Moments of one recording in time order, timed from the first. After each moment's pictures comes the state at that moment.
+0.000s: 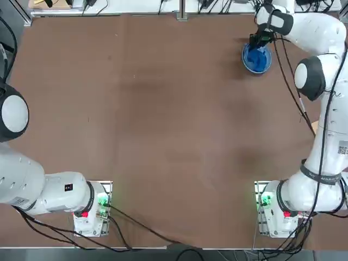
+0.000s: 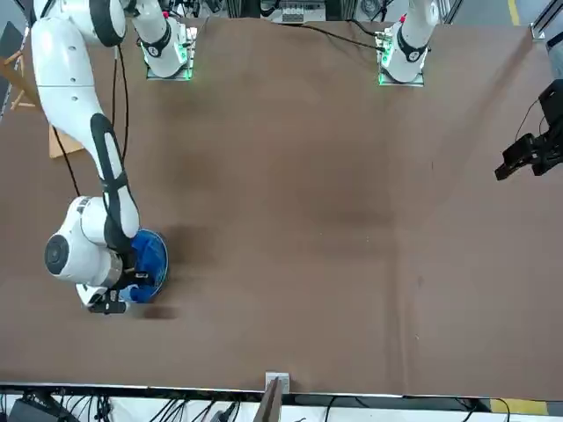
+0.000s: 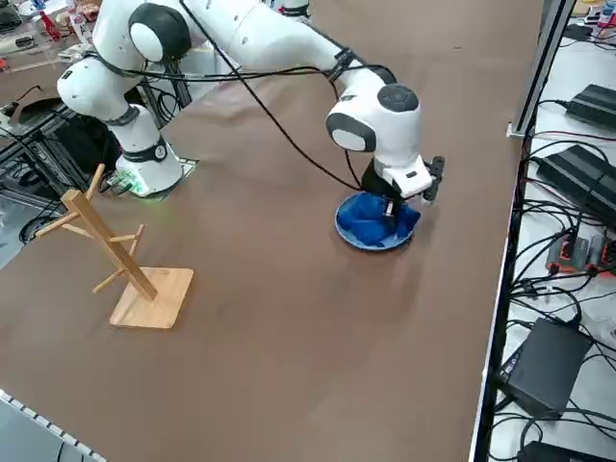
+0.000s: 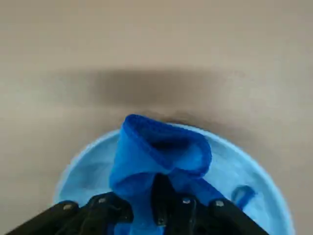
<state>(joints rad) 0.01 0.88 -0.03 -1.34 0.18 2.21 -0.15</state>
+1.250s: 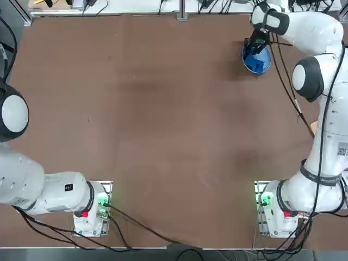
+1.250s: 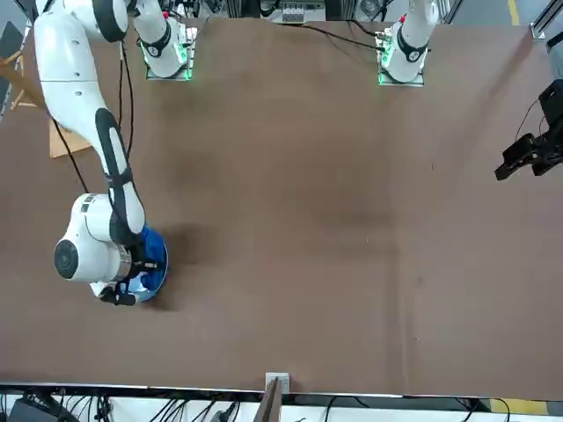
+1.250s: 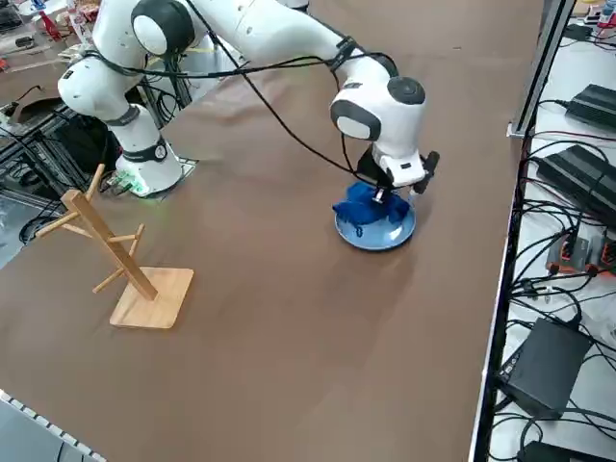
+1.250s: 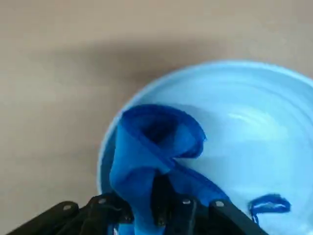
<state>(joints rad) 0.08 0.86 -0.03 -1.36 0.21 2.13 0.03</state>
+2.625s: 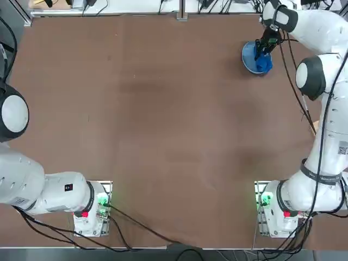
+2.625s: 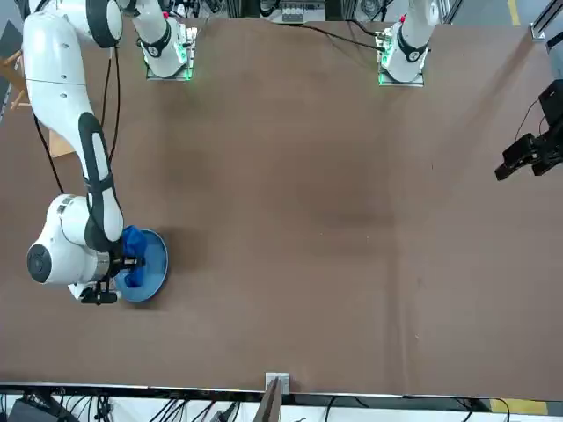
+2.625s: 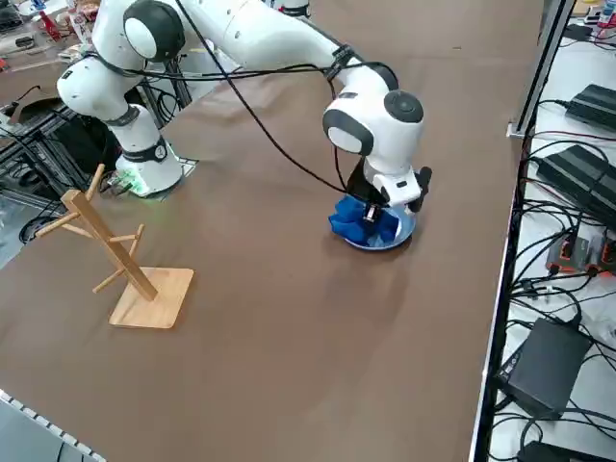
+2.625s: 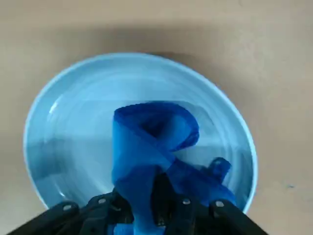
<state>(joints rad) 0.03 0.86 -0.09 -1.30 0.20 1.98 -0.12</state>
